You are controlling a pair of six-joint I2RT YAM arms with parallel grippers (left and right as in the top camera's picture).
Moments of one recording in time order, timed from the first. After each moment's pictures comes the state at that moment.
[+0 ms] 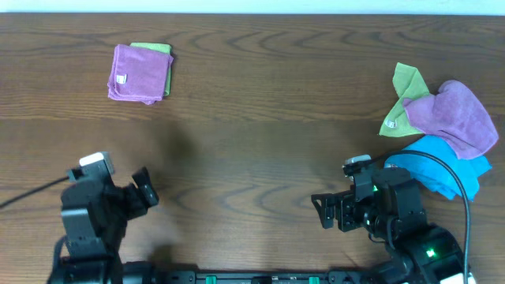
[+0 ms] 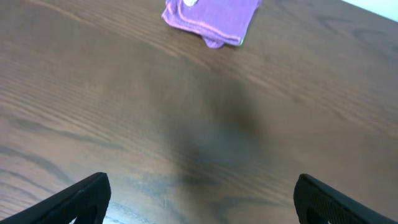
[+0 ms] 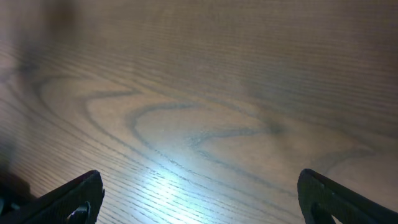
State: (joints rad) left arm 0.07 0.48 0.69 -0.91 -0.03 -0.28; right arm 0.35 0.68 0.64 -0.87 -0.20 0.24
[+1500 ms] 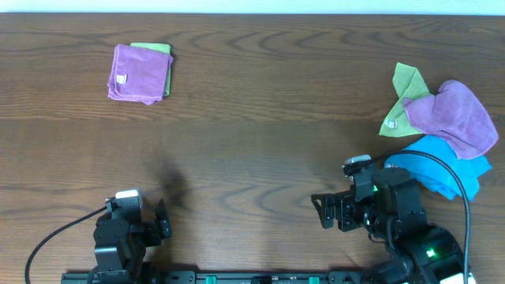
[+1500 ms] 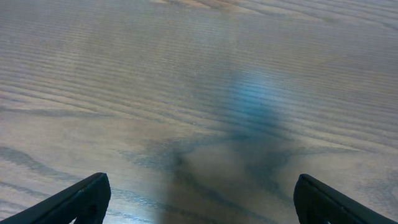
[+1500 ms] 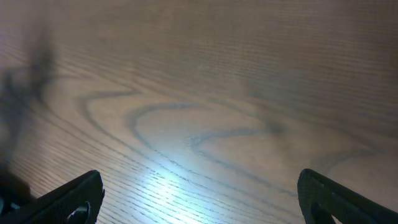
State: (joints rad) left arm 0.04 0.01 0.27 -0.93 -0.03 -0.07; right arm 0.35 0.68 0.64 -0.87 -0.20 0.24
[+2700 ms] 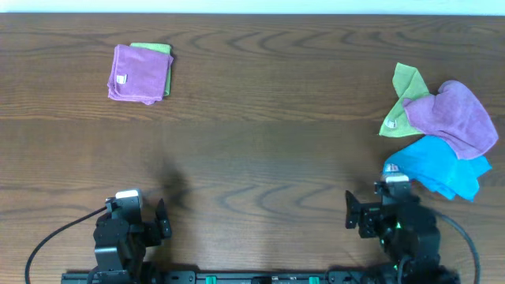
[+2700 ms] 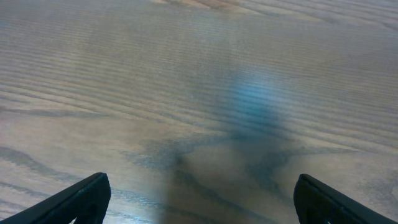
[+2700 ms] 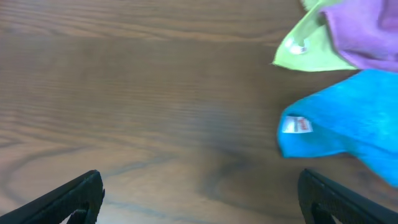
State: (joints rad) left arm 0.04 0.01 0.27 -0.93 -0.03 -0.07; right arm 0.17 0.24 0.40 -0.80 0.06 0.07
